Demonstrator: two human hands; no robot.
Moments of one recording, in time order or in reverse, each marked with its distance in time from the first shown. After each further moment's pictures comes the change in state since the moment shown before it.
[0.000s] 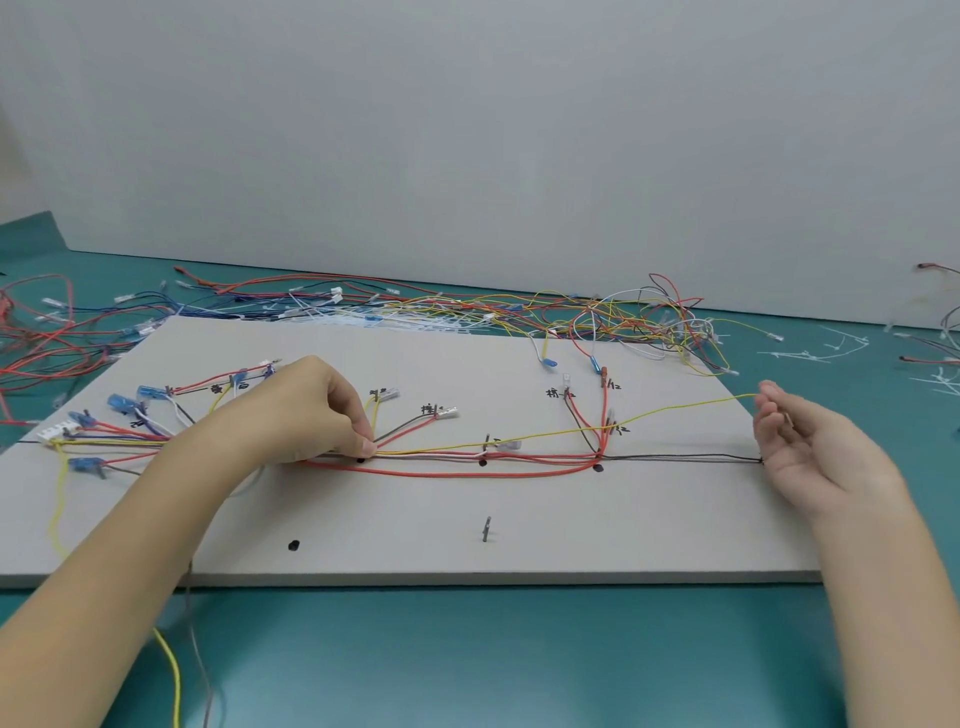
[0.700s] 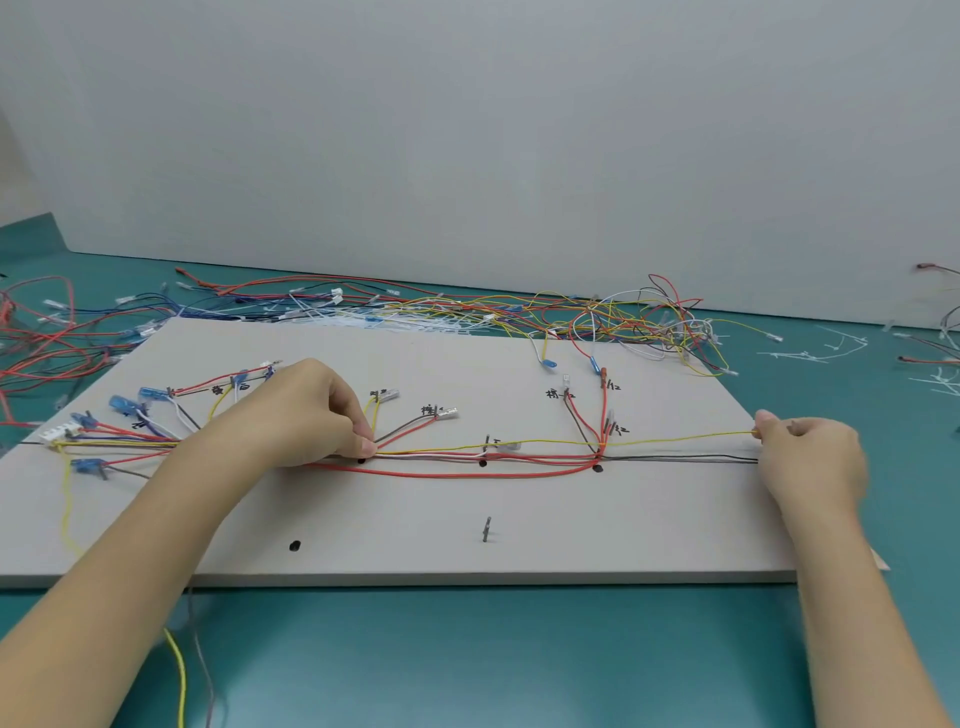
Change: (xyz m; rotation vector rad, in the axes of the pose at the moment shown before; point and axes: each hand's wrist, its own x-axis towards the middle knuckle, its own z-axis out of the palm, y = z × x) left_hand -0.004 0.004 0.002 0.028 0.061 -0.046; right_hand 0.013 0.024 -0.012 -1.229 0.409 -0.488
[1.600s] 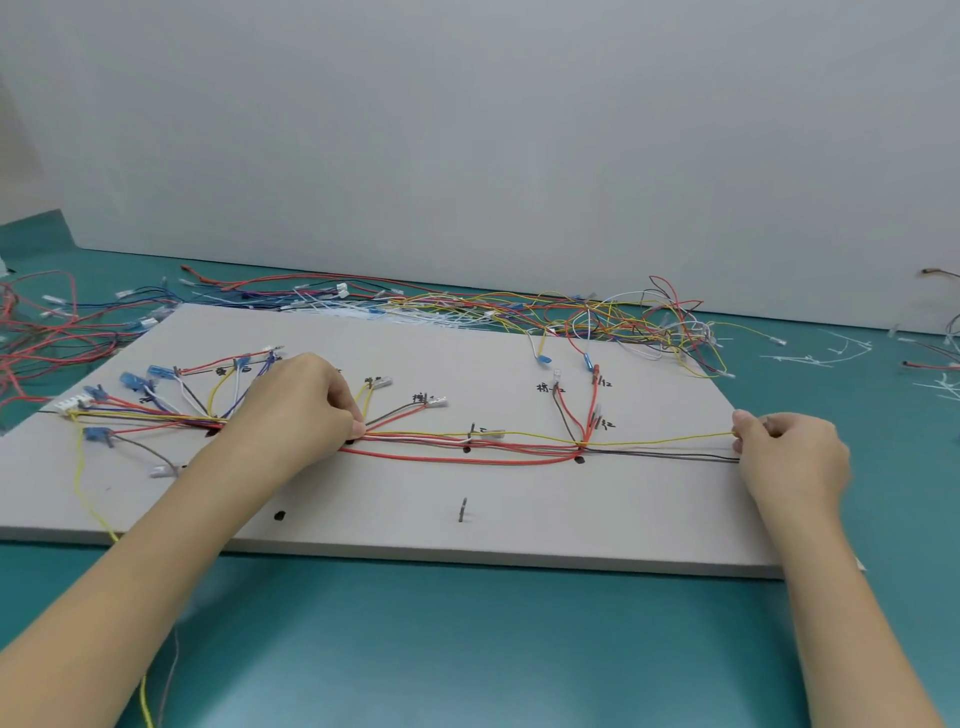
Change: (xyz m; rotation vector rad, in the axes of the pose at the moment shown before) left_hand -0.002 0.003 0.008 0.131 0.246 -0.029; right_hand -0.011 -0.007 0.008 -0.009 0.002 -0.136
